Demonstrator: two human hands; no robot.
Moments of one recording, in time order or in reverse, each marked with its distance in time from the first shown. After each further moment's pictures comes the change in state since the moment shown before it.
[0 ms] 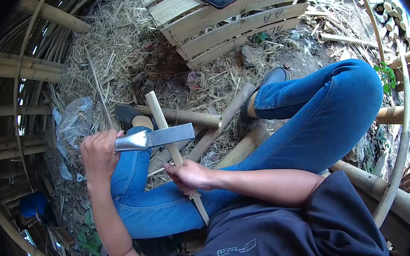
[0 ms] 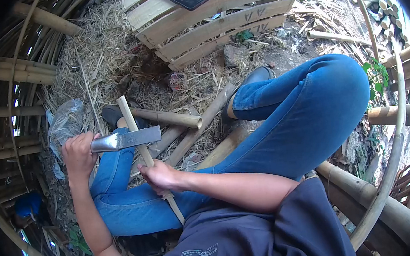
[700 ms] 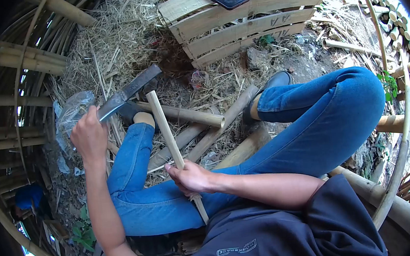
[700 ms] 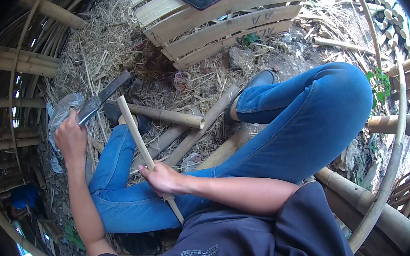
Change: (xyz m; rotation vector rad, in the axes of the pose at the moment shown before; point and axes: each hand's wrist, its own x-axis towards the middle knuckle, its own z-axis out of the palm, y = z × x) left_hand 0.012 -0.021 0.019 0.144 0.108 -0.377; right_hand -0.009 0.001 0.011 -0.122 0.113 -0.005
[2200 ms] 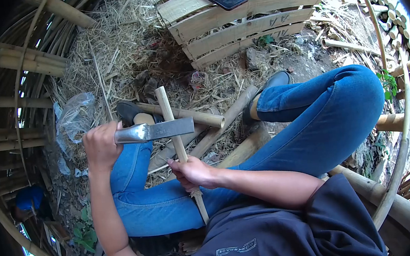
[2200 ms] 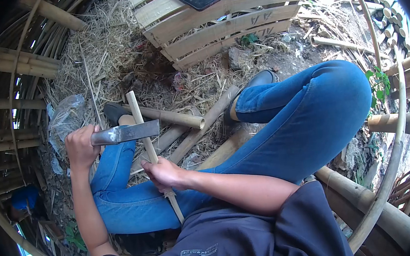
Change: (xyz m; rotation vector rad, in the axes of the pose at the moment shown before) left_hand -0.016 0.008 -0.003 -0.281 -0.057 0.306; right_hand -0.001 -0.011 -0.009 0.216 -0.066 0.082
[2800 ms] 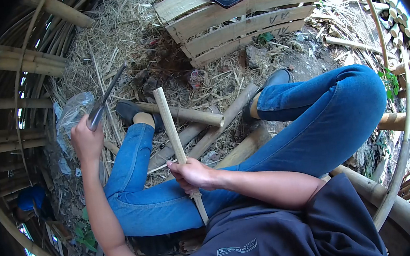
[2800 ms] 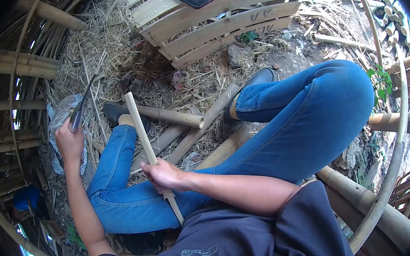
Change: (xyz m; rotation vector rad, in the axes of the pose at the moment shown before) left_hand 0.002 -0.037 0.009 -0.077 0.083 -0.485; right_hand 0.001 0.001 0.000 -0.010 -0.029 0.018
